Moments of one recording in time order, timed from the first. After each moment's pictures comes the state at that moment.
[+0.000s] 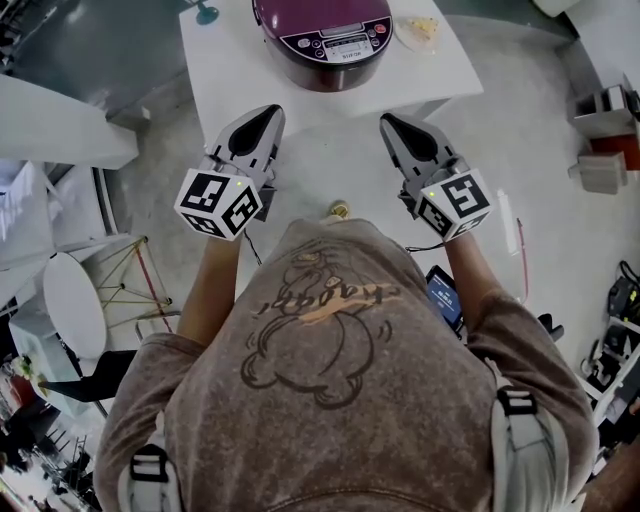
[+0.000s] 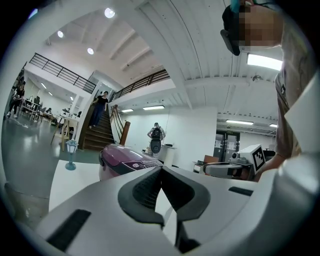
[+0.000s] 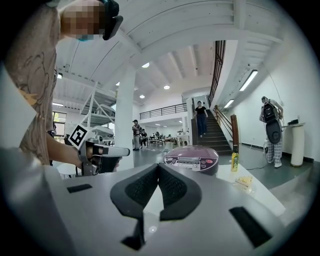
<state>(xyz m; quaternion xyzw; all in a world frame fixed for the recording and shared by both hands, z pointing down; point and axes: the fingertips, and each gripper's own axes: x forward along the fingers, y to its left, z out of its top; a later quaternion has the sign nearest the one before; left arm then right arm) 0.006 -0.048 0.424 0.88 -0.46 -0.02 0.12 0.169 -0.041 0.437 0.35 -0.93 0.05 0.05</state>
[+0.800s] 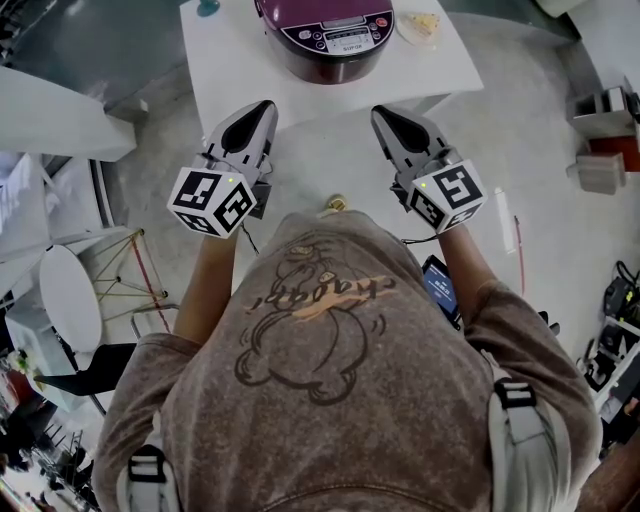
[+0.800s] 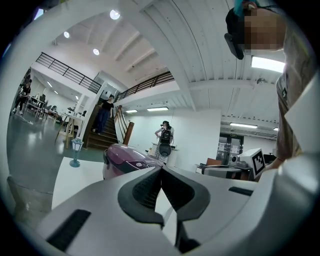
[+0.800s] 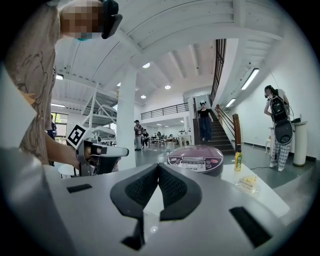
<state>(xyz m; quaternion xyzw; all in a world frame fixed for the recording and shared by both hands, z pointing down) -0.005 -0.038 0.422 0.87 -0.48 -0.03 0.13 0.155 -0.038 0.437 0.35 -0.94 0.06 0.05</state>
